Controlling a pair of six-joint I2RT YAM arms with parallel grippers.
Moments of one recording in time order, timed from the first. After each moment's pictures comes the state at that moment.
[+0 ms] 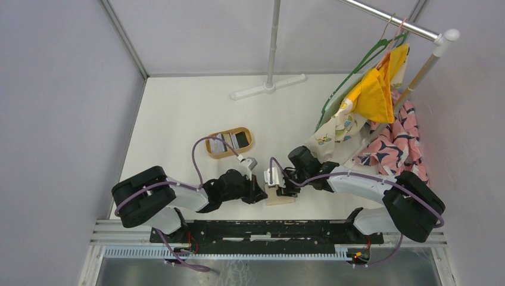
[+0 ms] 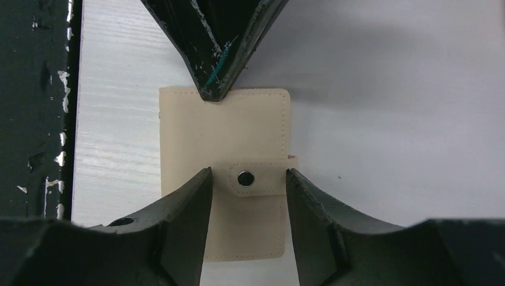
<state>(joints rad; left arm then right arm) -1.01 1.48 0.28 0.68 0.13 -0.75 0.80 1.32 0.56 -0.16 -0.52 -0.77</state>
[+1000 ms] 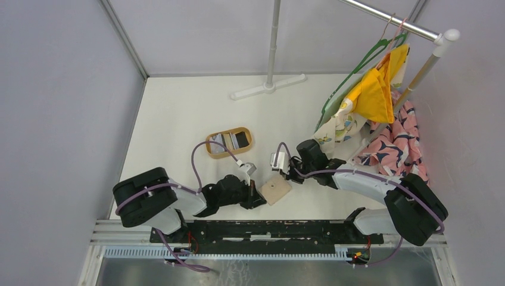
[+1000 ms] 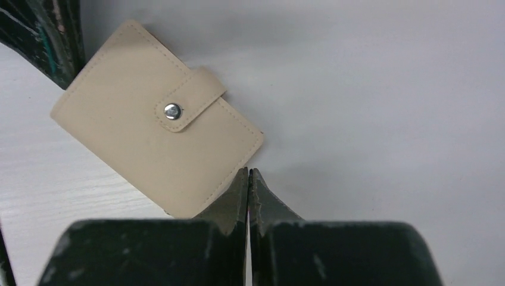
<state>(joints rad) -1.06 1.47 0.22 0.74 0.12 -0.76 0.70 1.31 0.55 -0.07 -0.39 -0.64</state>
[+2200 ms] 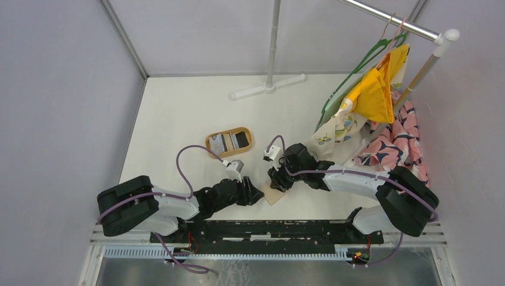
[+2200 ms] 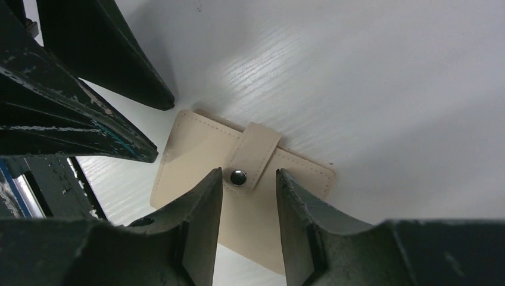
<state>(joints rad) -1.11 1.31 0.17 0.63 -0.19 -0.93 0.82 1.38 0.58 0.01 -0.31 -0.06</state>
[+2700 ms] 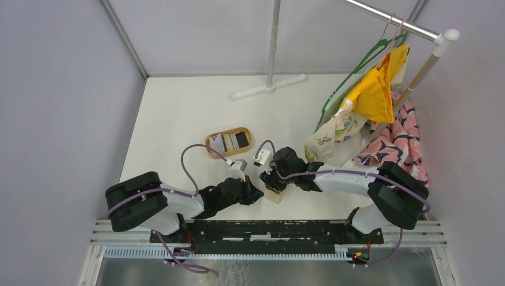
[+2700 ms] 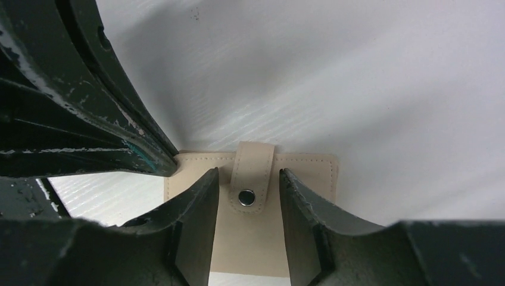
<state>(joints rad) -1.11 1.40 0.22 0.66 -0.18 -0.95 0.92 1.46 0.65 -0.01 -0.18 -0.08</state>
